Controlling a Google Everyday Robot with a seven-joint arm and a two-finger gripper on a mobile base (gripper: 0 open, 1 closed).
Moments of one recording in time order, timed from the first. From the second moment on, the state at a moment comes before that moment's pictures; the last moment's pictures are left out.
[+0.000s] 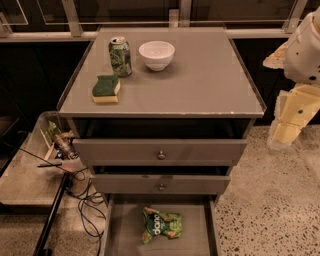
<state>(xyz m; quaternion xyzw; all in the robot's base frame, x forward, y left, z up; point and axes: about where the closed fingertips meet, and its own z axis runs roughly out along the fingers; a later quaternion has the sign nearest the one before) 0.438 -0.217 0.976 -0.60 0.78 -0.03 0.16</state>
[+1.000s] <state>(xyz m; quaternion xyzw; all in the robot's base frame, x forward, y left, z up) 0.433 -0.210 0.950 -0.62 0.77 0.00 0.18</state>
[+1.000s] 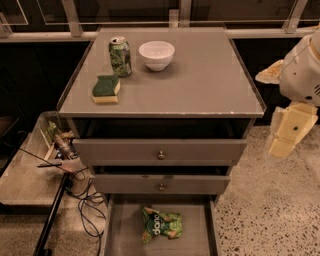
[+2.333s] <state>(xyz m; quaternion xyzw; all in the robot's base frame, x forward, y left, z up) 0.415 -0.176 0.829 -0.63 0.73 0.09 0.25</state>
